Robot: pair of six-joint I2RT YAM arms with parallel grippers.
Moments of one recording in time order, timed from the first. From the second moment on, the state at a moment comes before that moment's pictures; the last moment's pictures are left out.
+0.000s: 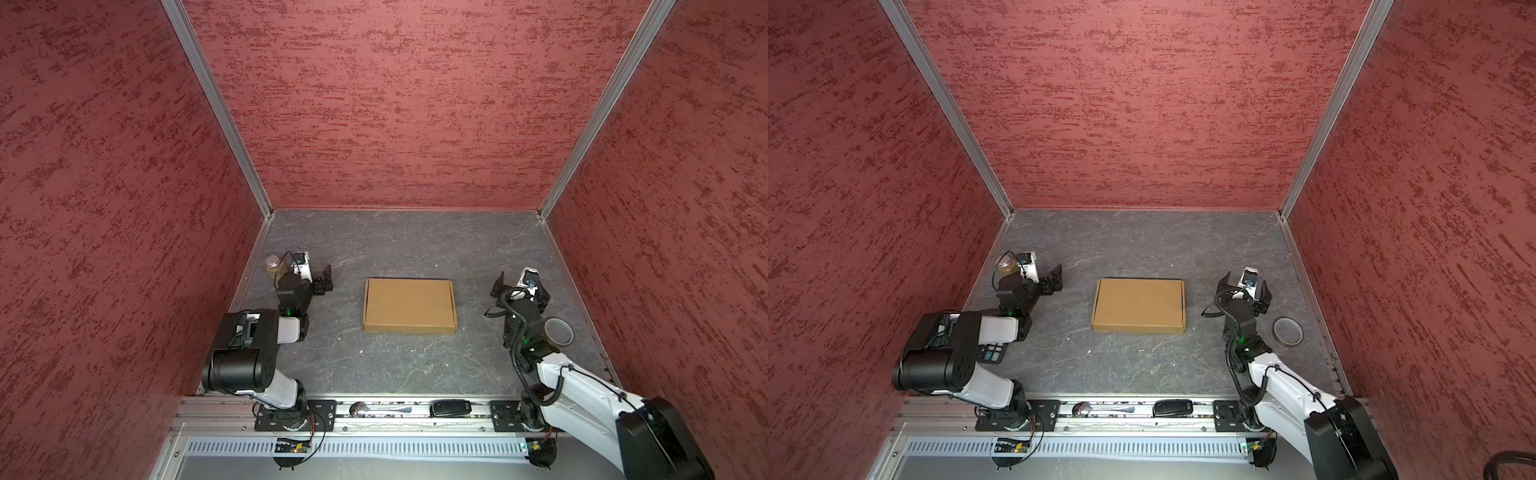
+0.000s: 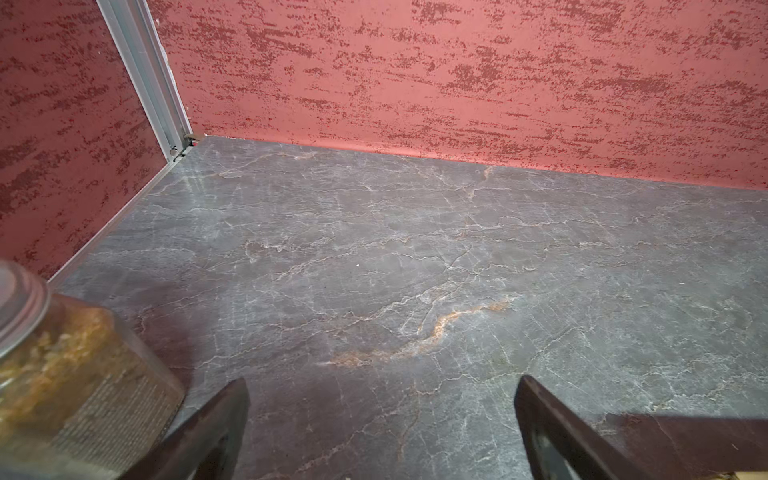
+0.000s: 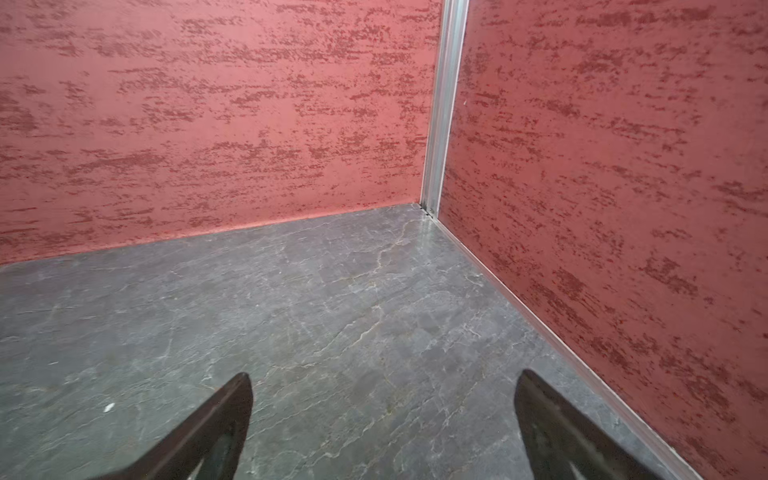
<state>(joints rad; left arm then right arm) 0.05 1.53 0.37 0.89 0.10 -0.09 0.35 1.00 0.20 0.65 0.73 0.08</state>
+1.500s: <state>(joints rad) 0.04 1.53 0.37 0.89 0.08 -0.09 0.16 1.41 0.17 1.23 0.55 0.00</state>
